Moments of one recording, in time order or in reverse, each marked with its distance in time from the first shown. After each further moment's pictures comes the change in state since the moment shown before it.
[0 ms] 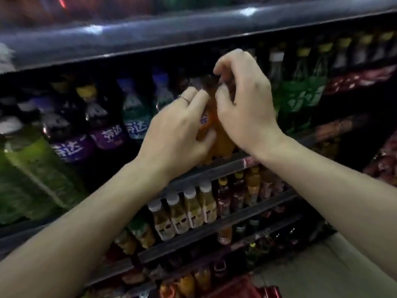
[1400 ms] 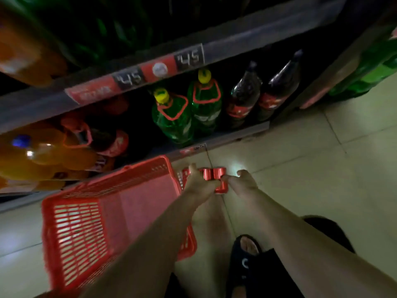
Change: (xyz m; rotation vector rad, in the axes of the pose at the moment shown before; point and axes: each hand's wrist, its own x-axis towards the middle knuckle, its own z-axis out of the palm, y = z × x) left_hand -0.500 0.237 0.868 -0.782 -0.929 -1.619; right_hand -0.892 0.574 0.049 0.001 -1.034 1.878
